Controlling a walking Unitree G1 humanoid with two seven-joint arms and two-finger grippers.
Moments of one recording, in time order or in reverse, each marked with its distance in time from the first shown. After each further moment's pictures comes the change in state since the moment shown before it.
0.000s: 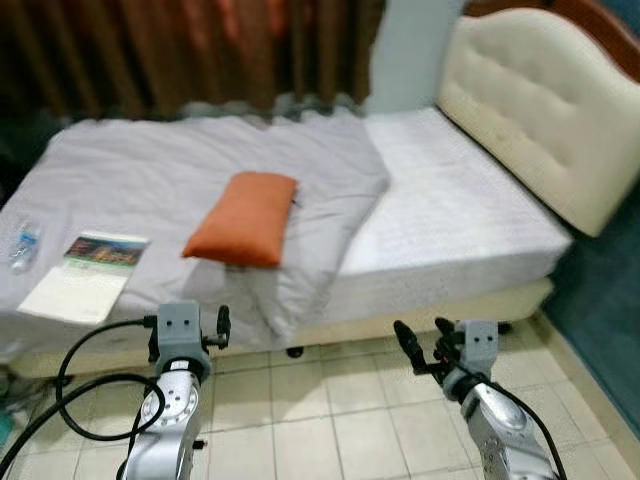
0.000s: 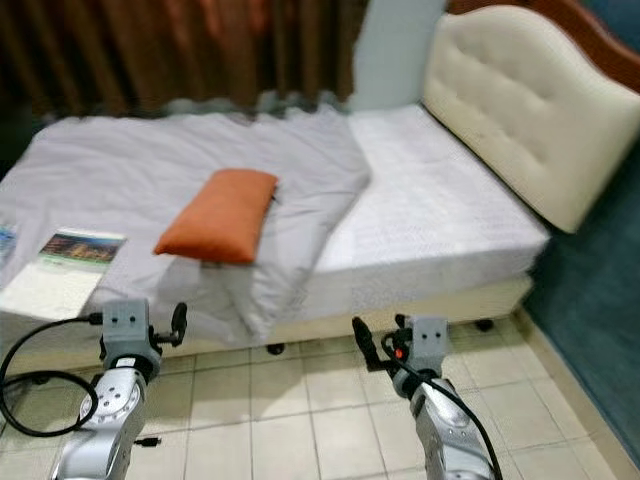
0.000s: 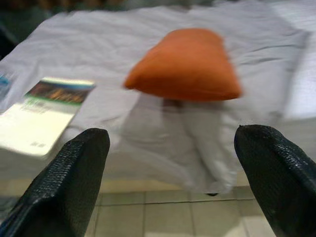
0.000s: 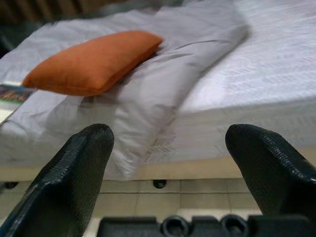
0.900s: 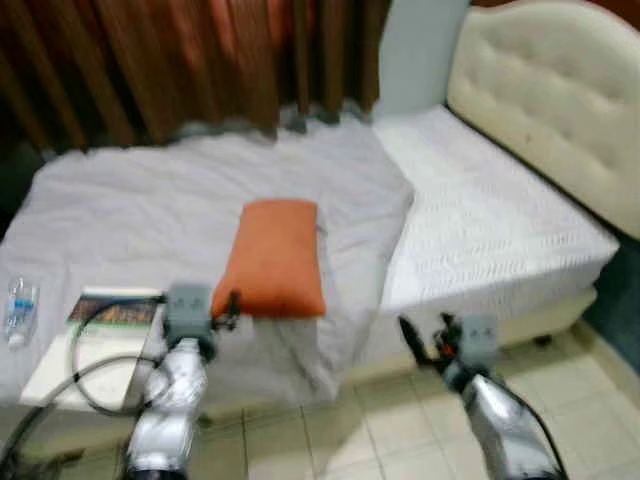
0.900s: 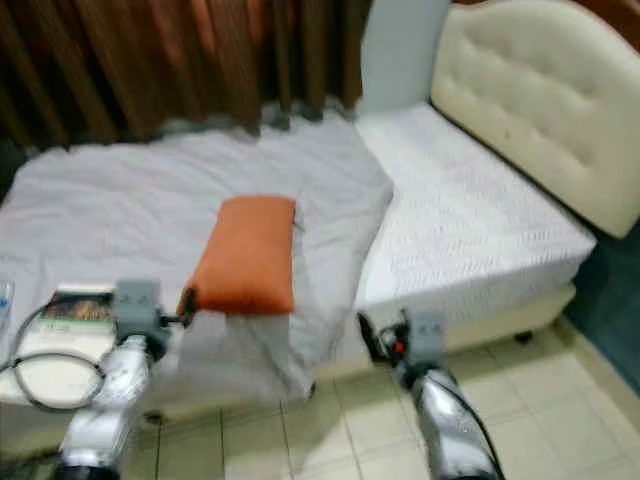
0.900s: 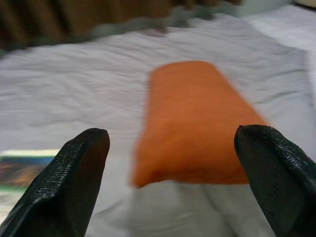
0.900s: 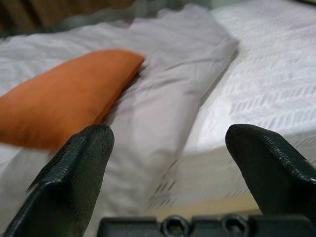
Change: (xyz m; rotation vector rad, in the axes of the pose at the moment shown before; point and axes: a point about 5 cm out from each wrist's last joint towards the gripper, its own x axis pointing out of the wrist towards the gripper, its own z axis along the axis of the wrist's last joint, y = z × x) left arm 0.015 -0.017 0.012 0.008 -0.025 -0.096; right arm 0.002 -0.011 0.004 -0.064 0.003 -0.065
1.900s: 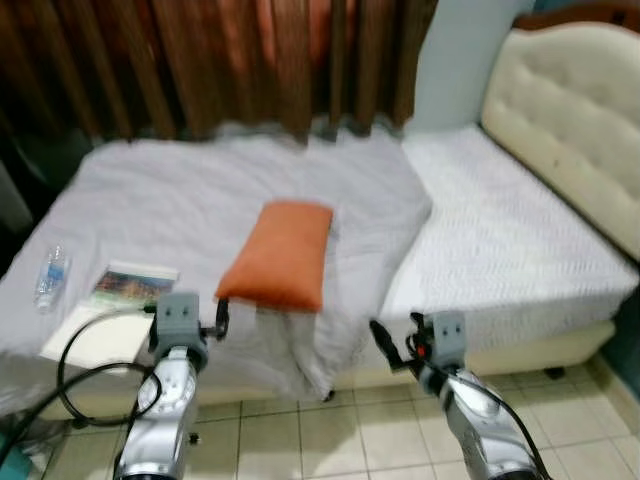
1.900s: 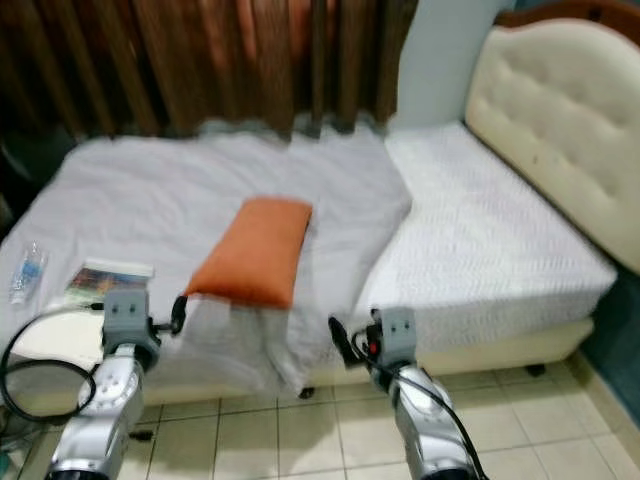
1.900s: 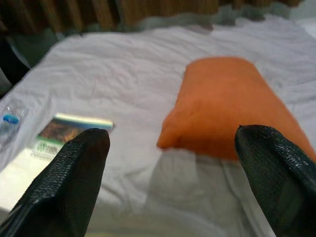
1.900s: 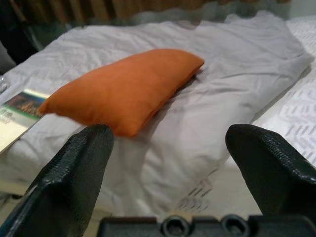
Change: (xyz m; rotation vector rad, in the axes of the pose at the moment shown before) left arm -0.003 0.020 -0.008 -0.010 0.017 0.084; right arm 0.009 0.030 -0.001 -0.028 0.028 0.145
